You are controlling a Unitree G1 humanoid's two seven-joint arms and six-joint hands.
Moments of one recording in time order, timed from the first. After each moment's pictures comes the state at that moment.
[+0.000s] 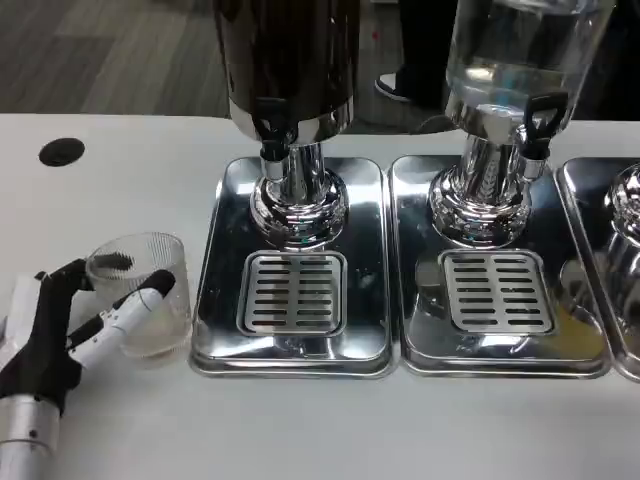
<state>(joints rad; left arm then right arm) -0.07 0.38 0.04 0.51 0.31 -0.28 0.22 0.62 -0.22 -0.26 -0.12 -0.42 -0.81 -0.26</state>
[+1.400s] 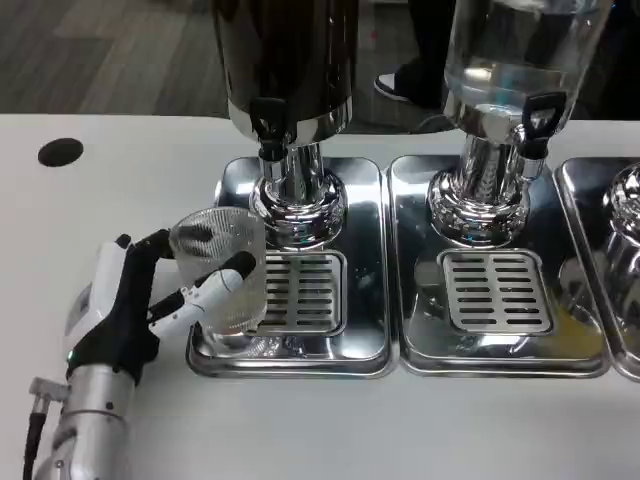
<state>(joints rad) -0.13 0.29 -0.07 0.47 0.40 -0.27 0.25 0.63 -0.21 -0.28 -0.12 -0.40 -0.83 -0.24</state>
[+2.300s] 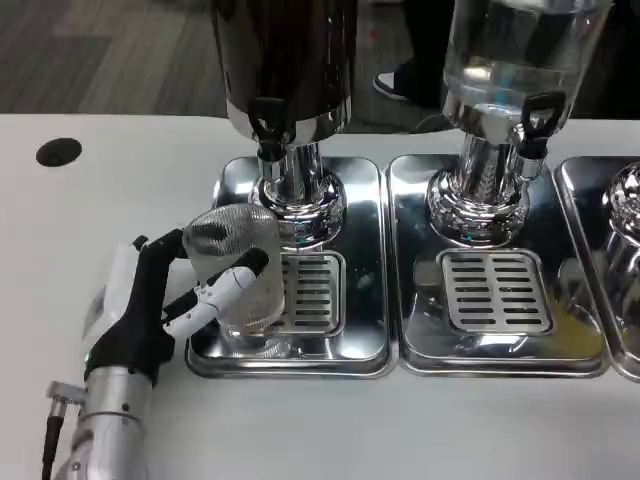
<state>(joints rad) -0.13 0.25 -0.08 0.47 0.36 -0.28 0.25 0.62 -0.21 -0.28 -0.12 -0.40 -0.83 -0.24</state>
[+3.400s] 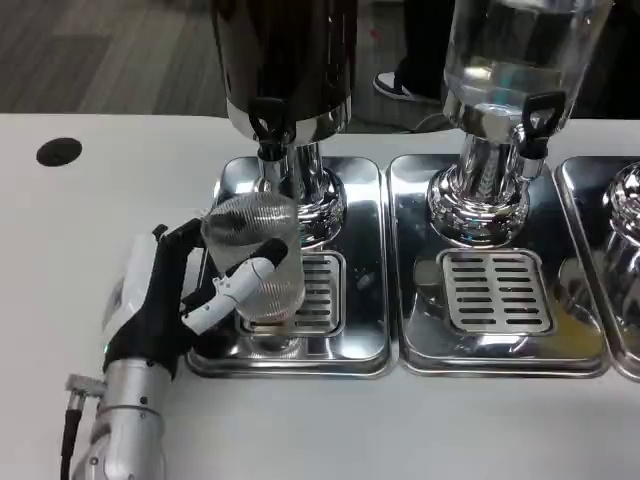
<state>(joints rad) -0.13 0.22 -0.09 0.42 0.37 -0.27 0.25 0.63 -0.21 -0.28 -0.11 -0.39 -0.83 -0.24</state>
